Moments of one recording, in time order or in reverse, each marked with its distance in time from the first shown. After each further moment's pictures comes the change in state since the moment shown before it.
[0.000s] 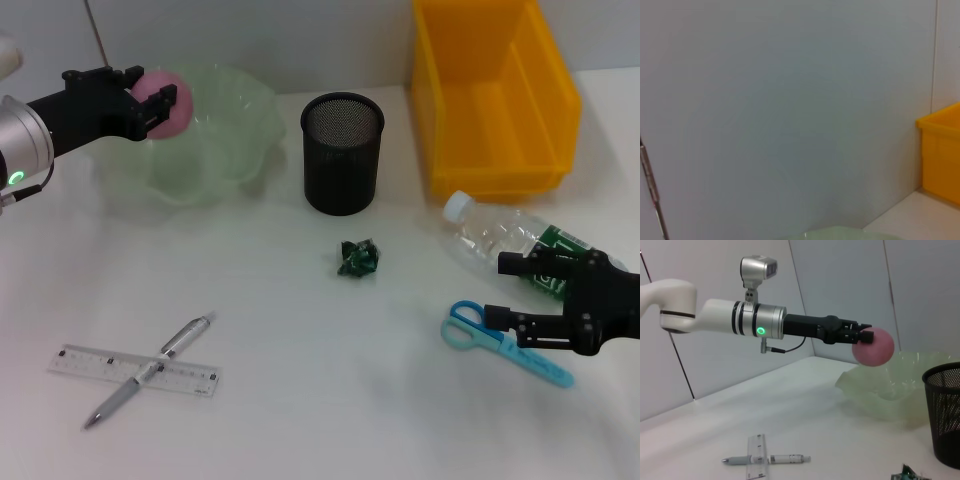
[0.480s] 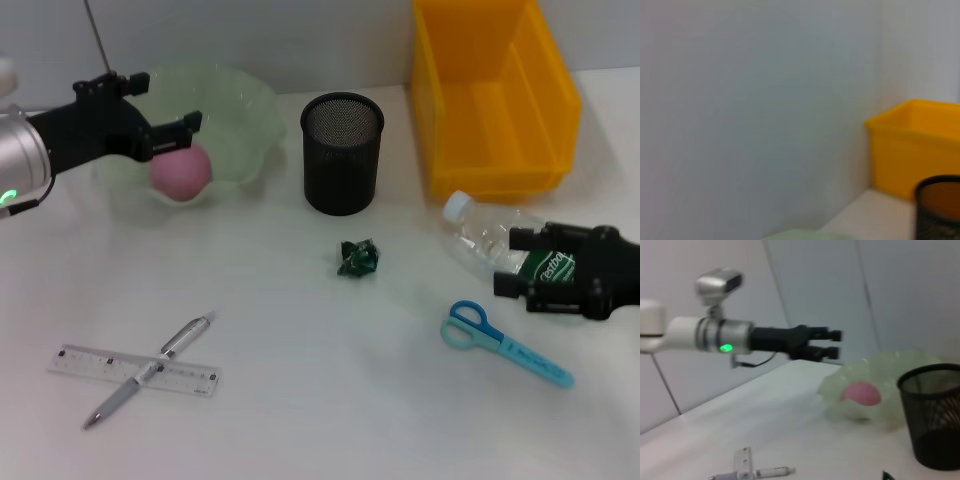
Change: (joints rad) left arm 0.049 0.002 0.062 0.068 0.005 0.083 -0.004; right arm 0.019 -0.004 0.000 -0.080 0.012 0.002 0.168
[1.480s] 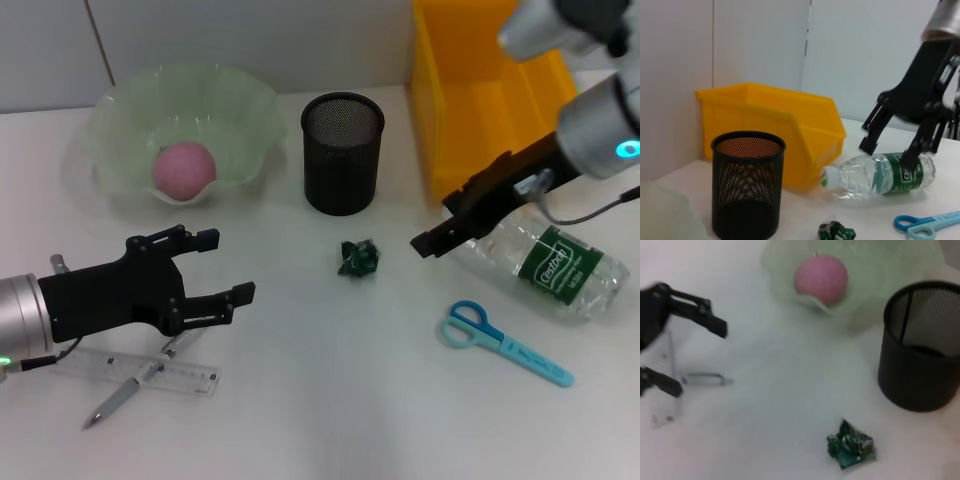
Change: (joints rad) left arm 0.187 0.000 0.030 -0.060 0.036 0.487 0.095; right arm 0.274 0.030 -0.689 -0.542 -0.399 0.170 0.976
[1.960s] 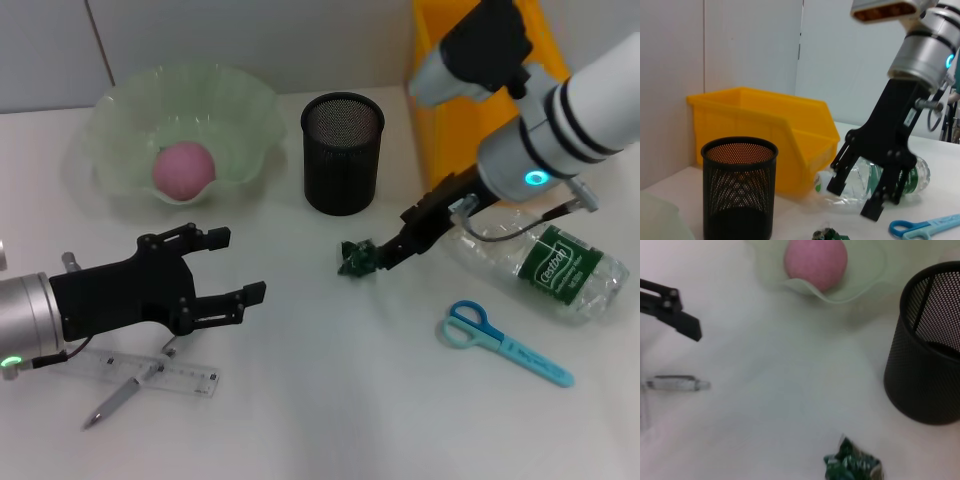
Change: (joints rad) left arm -0.019 -0.003 0.001 -0.031 -0.012 0.001 0.032; right arm 0.068 0.007 -0.166 0.243 -0.001 0.274 0.046
